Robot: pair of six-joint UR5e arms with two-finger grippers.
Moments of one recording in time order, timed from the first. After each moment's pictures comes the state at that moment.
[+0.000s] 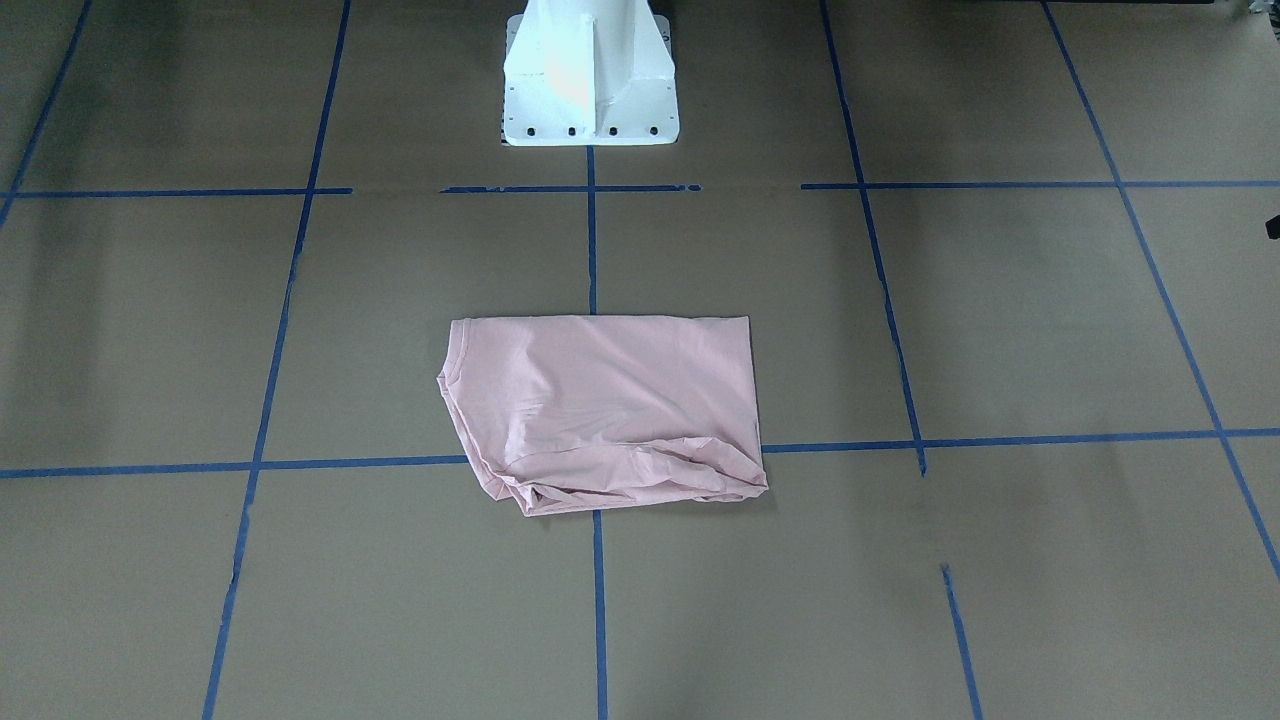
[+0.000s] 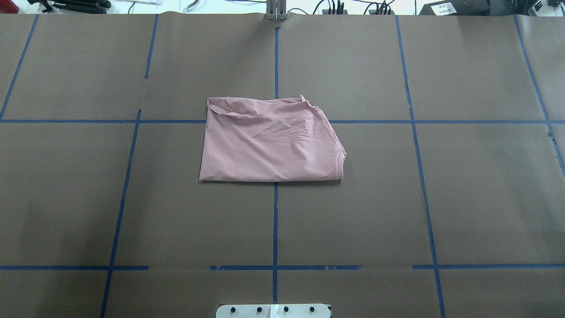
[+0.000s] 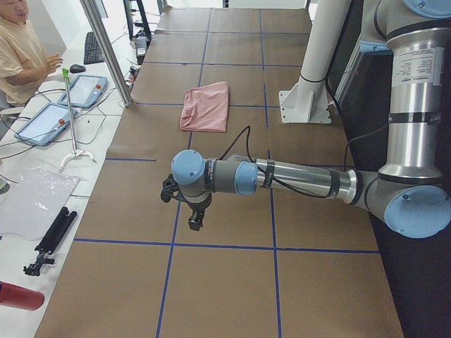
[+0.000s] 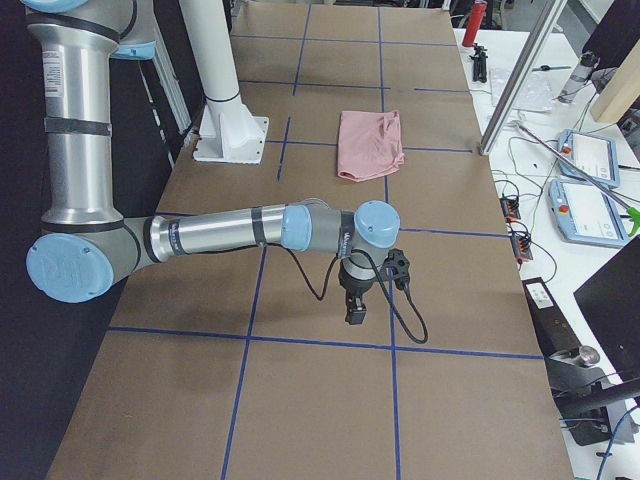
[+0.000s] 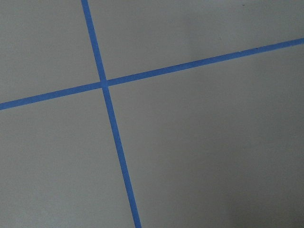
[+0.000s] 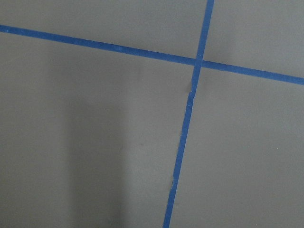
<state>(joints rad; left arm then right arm) -1.52 -1.53 -1.74 -1.49 -2.47 0.18 1.50 -1.60 1.77 -1.81 2.32 -0.16</state>
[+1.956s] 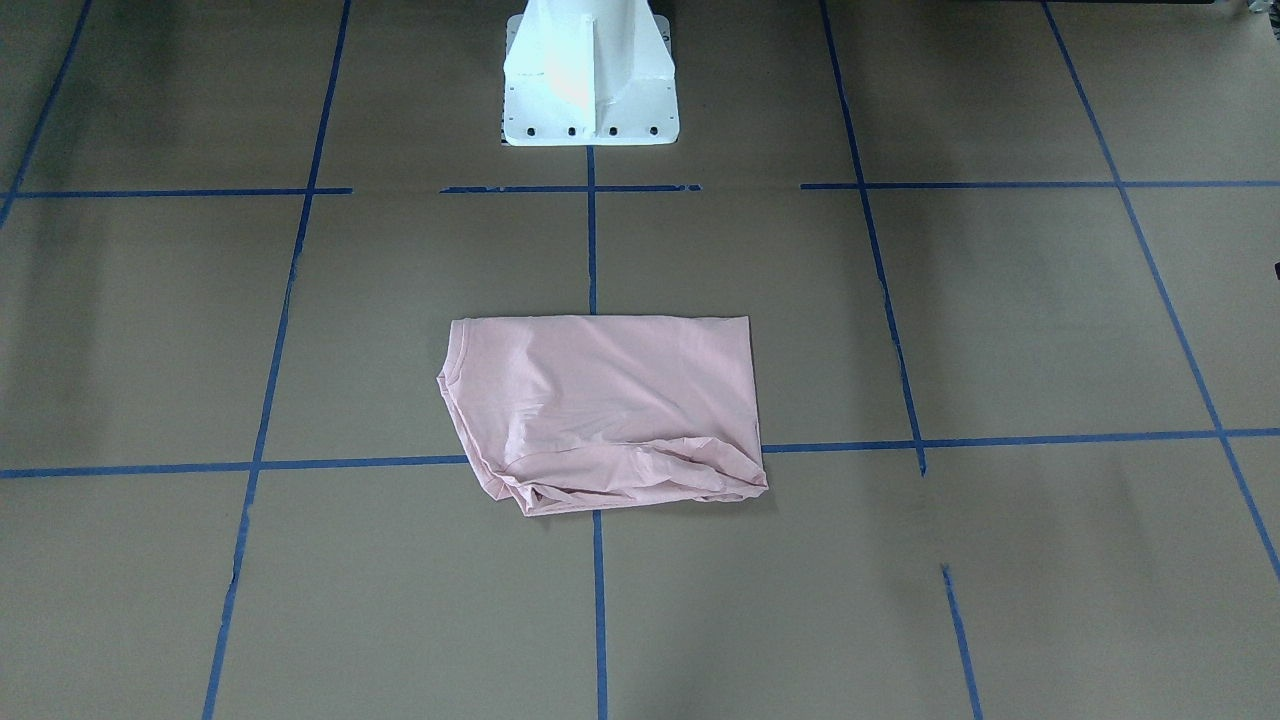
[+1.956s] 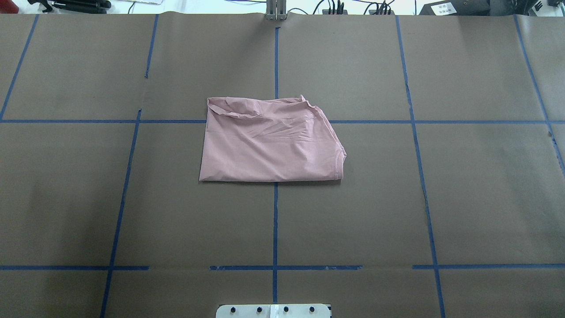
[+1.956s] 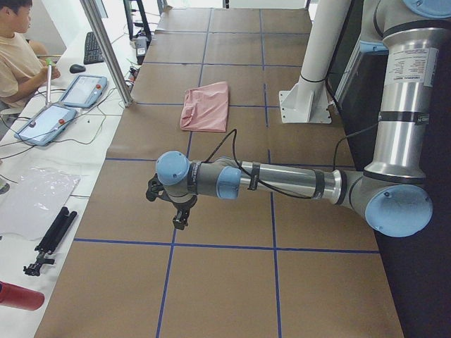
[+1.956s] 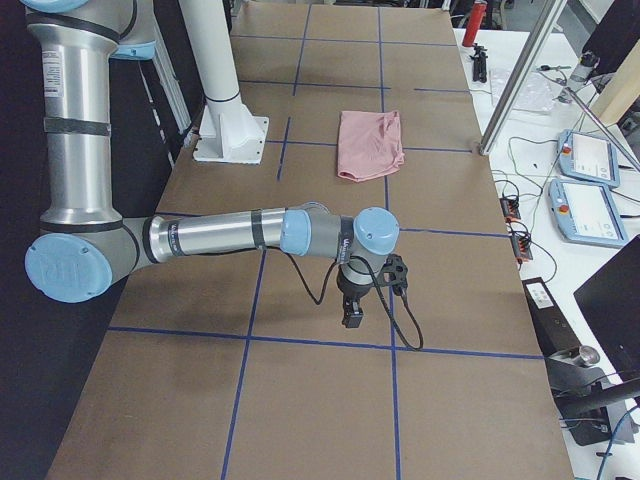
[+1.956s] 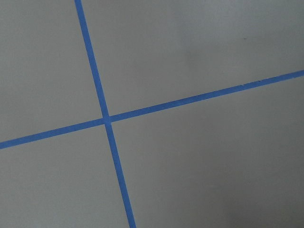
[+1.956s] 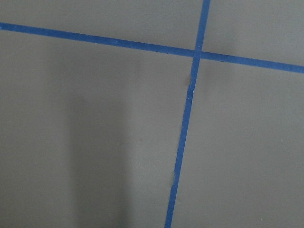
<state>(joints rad) -1.51 -1.61 -1.63 -1.59 -2.47 0.13 1.50 -1.61 1.75 -1.81 2.34 -0.15</state>
